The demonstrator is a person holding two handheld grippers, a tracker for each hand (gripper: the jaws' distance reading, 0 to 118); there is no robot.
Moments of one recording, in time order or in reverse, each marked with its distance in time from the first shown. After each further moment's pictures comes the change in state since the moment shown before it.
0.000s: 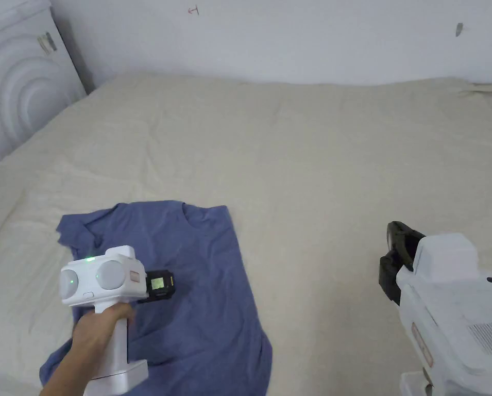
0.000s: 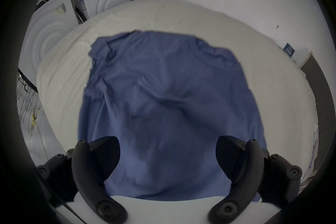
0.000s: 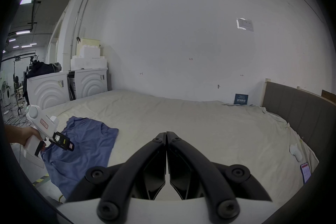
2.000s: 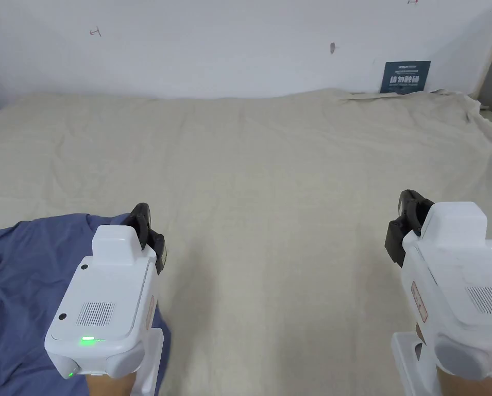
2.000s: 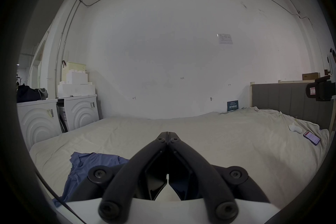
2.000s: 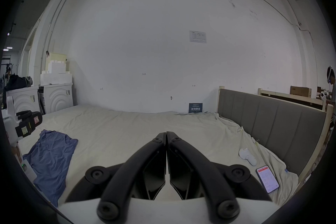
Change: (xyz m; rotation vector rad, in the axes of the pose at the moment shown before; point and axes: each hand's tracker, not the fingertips) left arm 0.195 -0.138 0.193 1.050 -0.216 -0.286; right arm 0.126 0.027 0.113 0.111 -0.292 -0.046
